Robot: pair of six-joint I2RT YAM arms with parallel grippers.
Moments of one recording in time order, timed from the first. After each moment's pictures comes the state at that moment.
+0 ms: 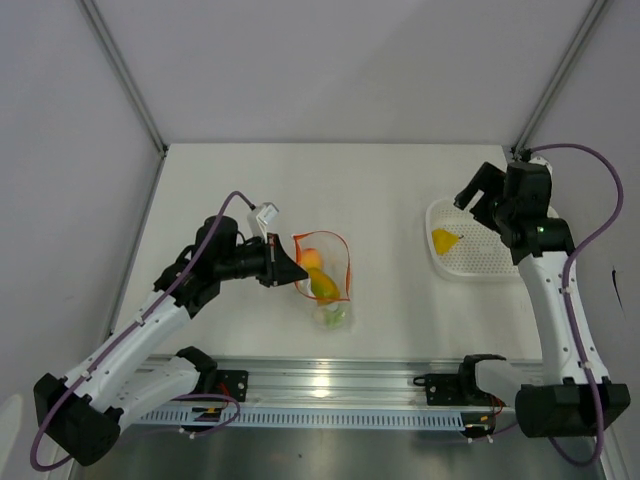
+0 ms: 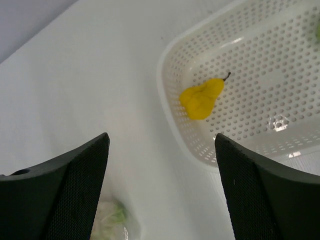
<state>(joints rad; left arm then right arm) -0.53 0.91 0.79 -0.35 0.58 -0.57 0.08 1.10 1.30 -0.75 0.11 0.53</state>
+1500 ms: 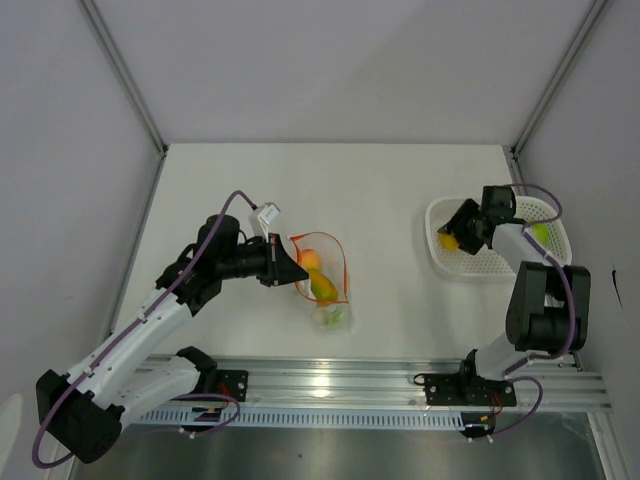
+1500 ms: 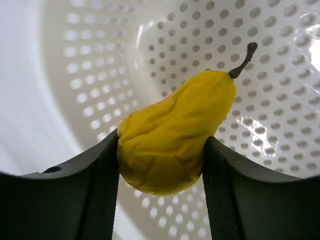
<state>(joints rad) -0.52 0.92 0.79 -0.35 0.60 -0.57 -0.10 1.62 0.97 -0.29 -0.17 0.60</state>
